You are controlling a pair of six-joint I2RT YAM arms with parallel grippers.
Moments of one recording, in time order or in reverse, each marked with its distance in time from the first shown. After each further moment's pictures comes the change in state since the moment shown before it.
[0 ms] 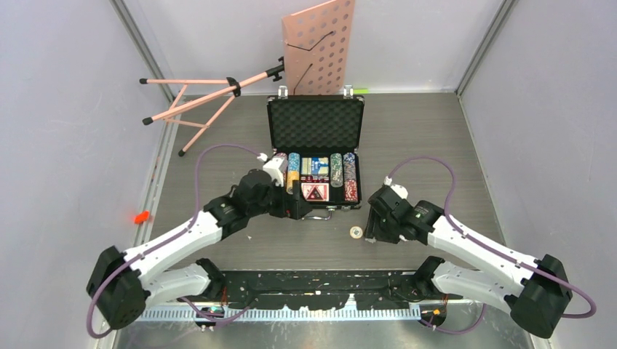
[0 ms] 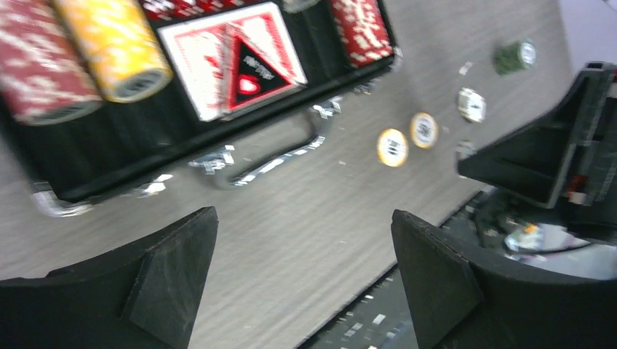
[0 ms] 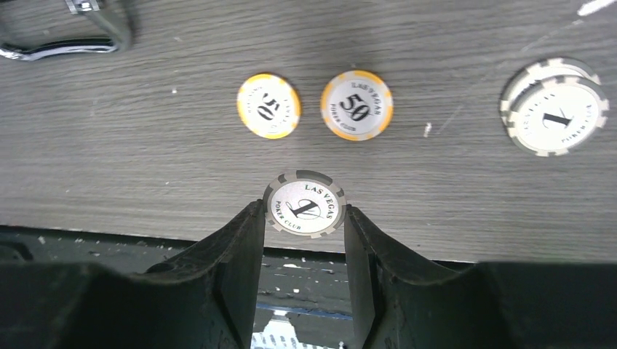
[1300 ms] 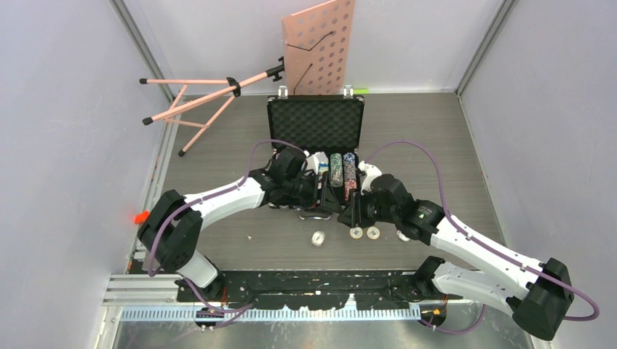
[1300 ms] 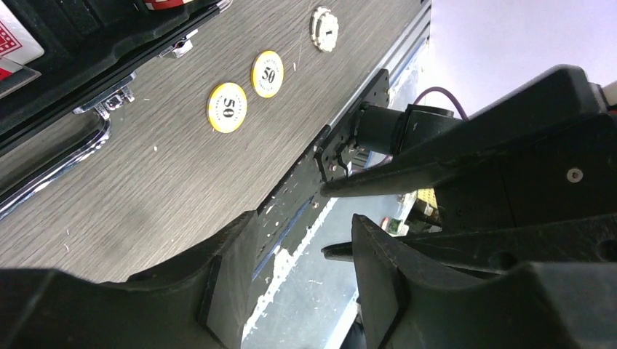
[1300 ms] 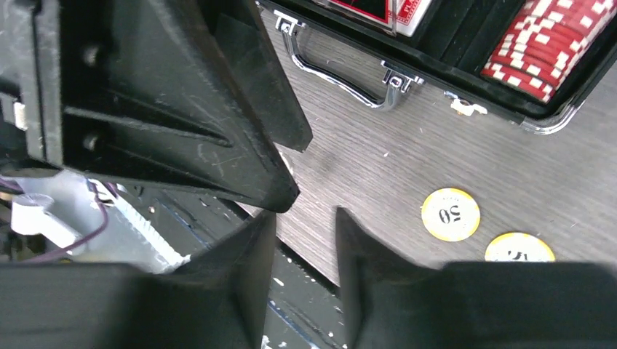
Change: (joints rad) left arm 0.000 0.542 0.322 0.072 0.592 -0.293; right arm 0.008 -0.030 0.030 0.429 -0.285 -0.366
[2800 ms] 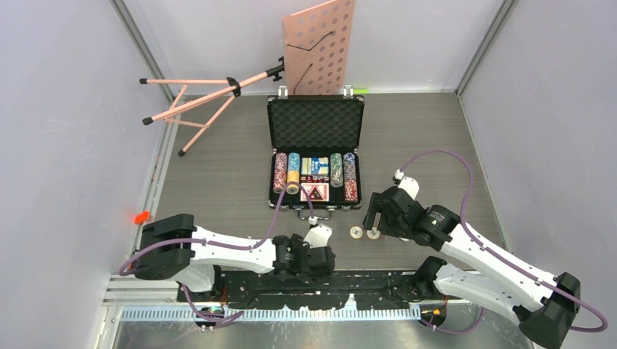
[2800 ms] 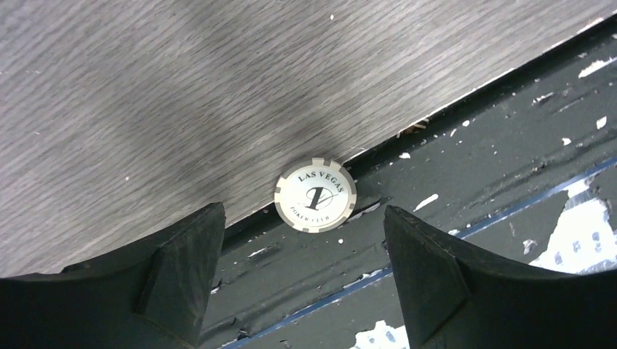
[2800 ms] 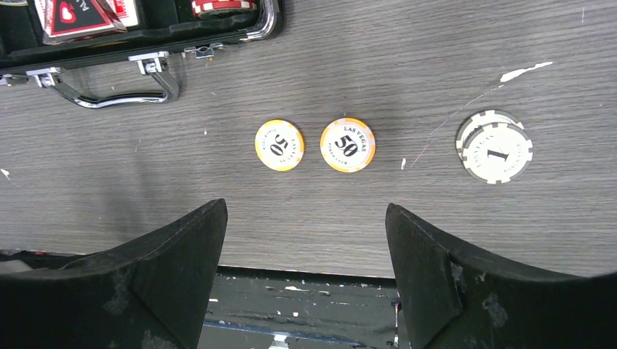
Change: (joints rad) left arm -0.717 -0.093 -0.184 -0.406 -0.976 -0.057; right arm 0.009 -0.100 0.013 -0.449 0.424 0.335
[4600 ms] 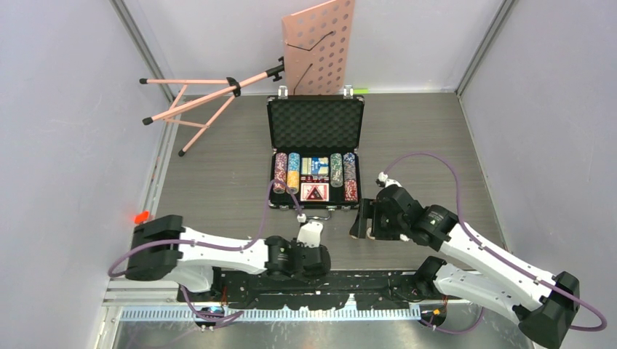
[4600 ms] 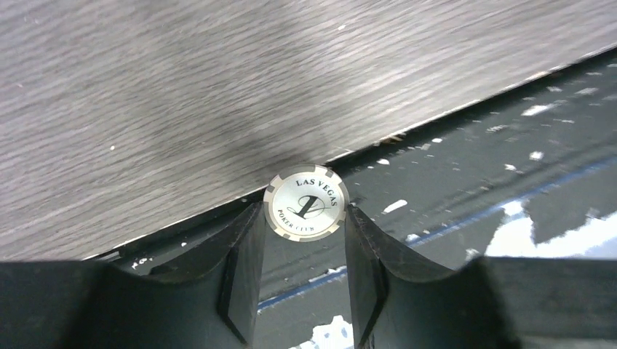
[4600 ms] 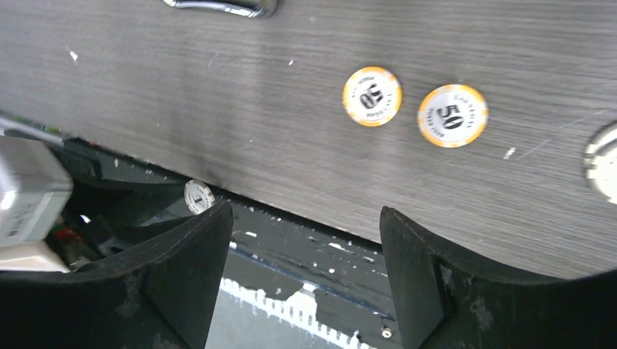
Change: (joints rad) left arm -0.019 0.002 0.005 -0.023 -0.024 -0.247; right arm 0.000 -0.016 -0.010 0.083 -0.260 -0.109
